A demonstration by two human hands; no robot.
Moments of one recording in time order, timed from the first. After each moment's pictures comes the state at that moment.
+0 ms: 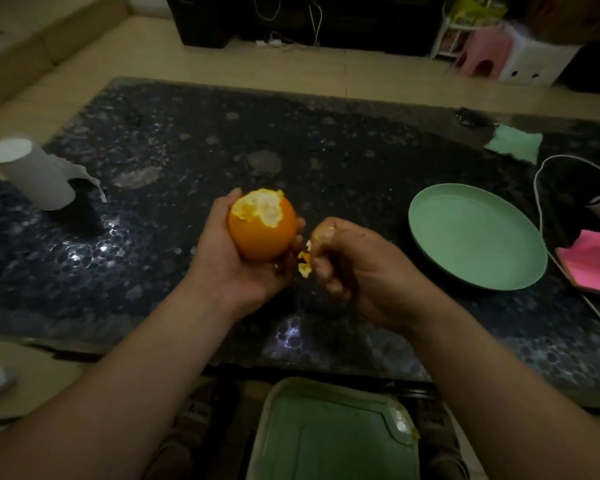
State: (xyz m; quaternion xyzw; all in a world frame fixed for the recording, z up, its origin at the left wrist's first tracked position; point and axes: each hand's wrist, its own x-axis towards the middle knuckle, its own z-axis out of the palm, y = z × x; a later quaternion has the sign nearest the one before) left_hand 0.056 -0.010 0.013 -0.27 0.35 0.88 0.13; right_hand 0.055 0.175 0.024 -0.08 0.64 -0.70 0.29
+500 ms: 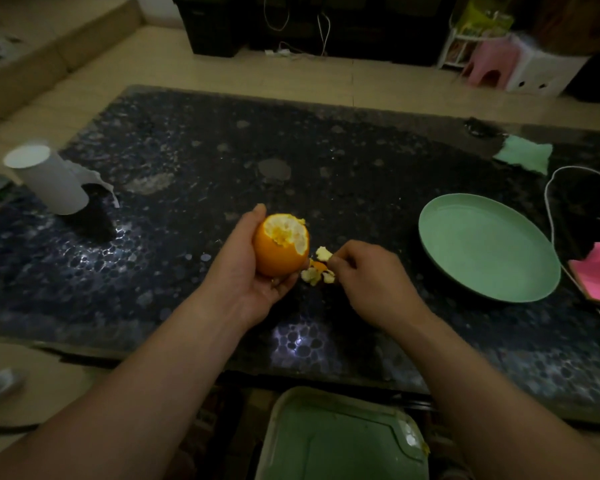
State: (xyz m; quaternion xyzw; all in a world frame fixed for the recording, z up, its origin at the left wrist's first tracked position) left_hand 0.056 -0.009 0.002 -0.33 0.43 0.83 0.10; right_hand 0.032 0.174 -0.027 -0.06 0.94 -0.33 0.06
